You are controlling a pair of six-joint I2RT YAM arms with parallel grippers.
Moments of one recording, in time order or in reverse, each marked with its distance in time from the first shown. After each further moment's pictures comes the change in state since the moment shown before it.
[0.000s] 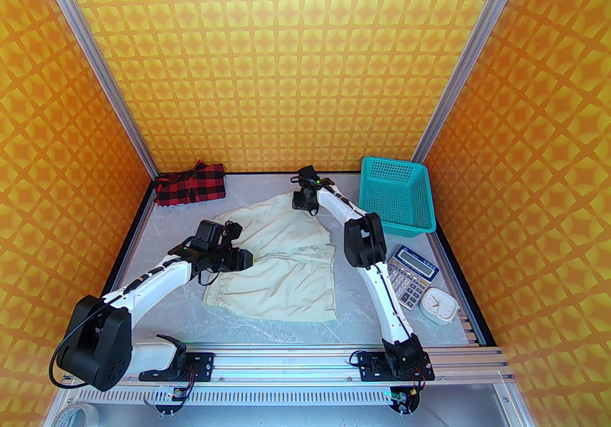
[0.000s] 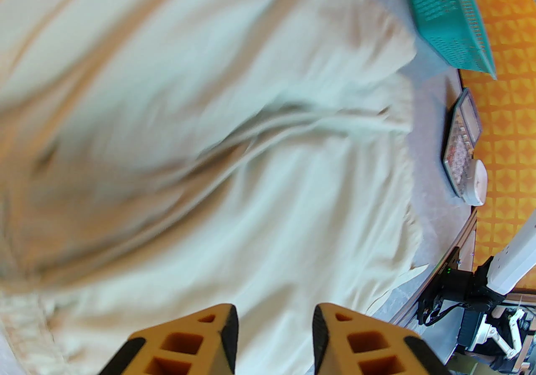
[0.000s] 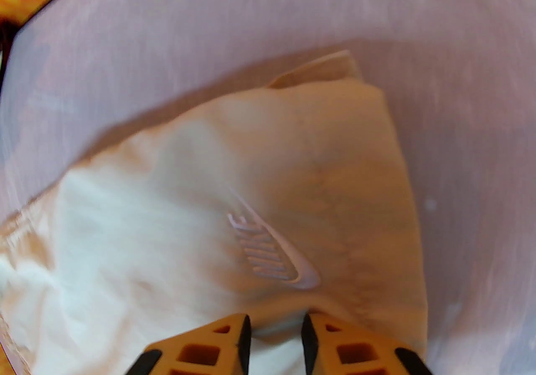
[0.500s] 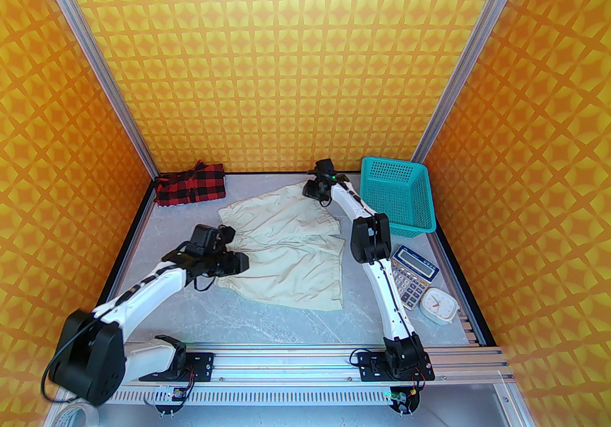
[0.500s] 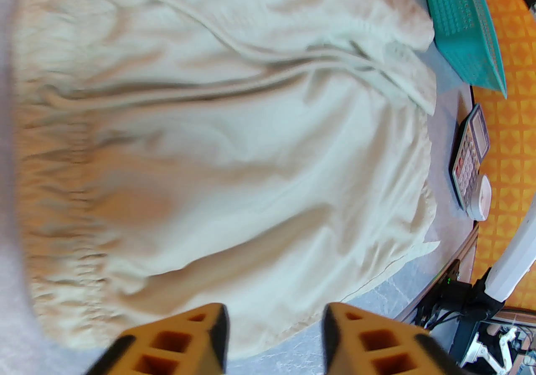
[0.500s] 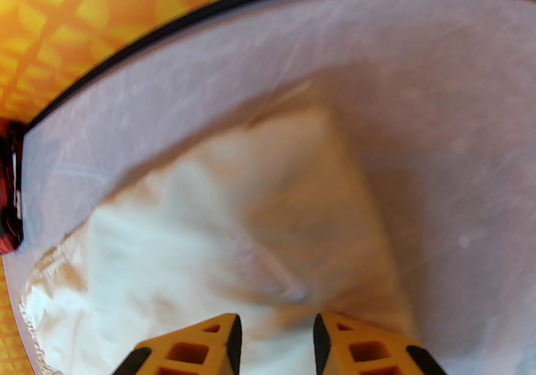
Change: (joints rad) left arm 0.062 -0.137 -0.032 -0.066 -0.069 -0.053; right arm -0.110 0.015 0.030 0.109 -0.102 0.051
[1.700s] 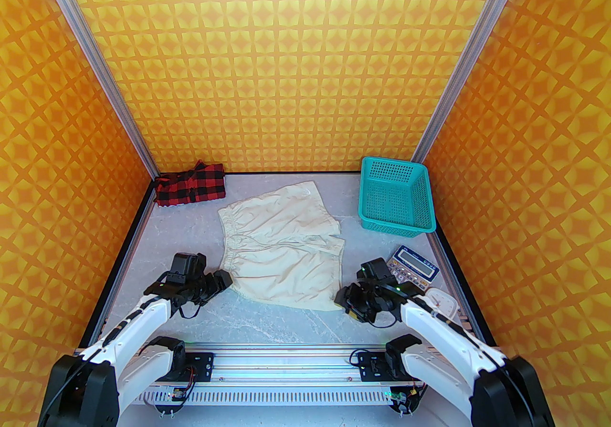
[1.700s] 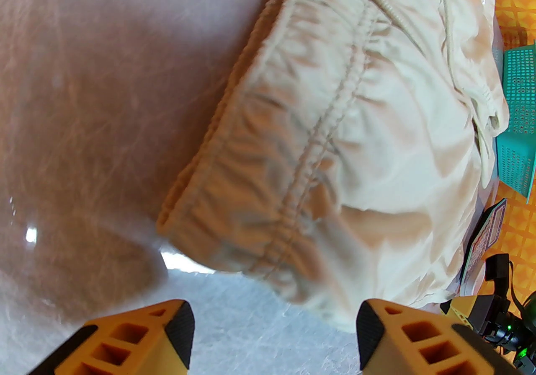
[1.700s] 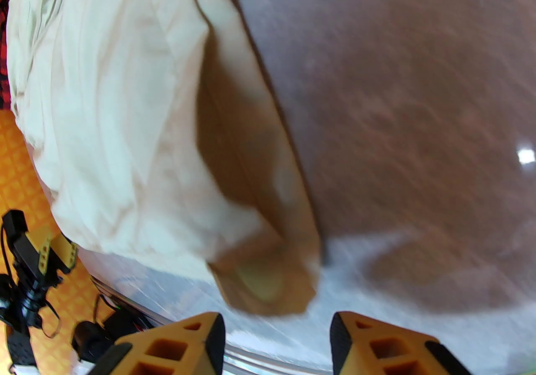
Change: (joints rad) left arm 0.111 -0.168 -0.310 0.071 -0.039 -0.254; right arm 0.092 -1.671 -2.073 0.119 -0.246 0.489
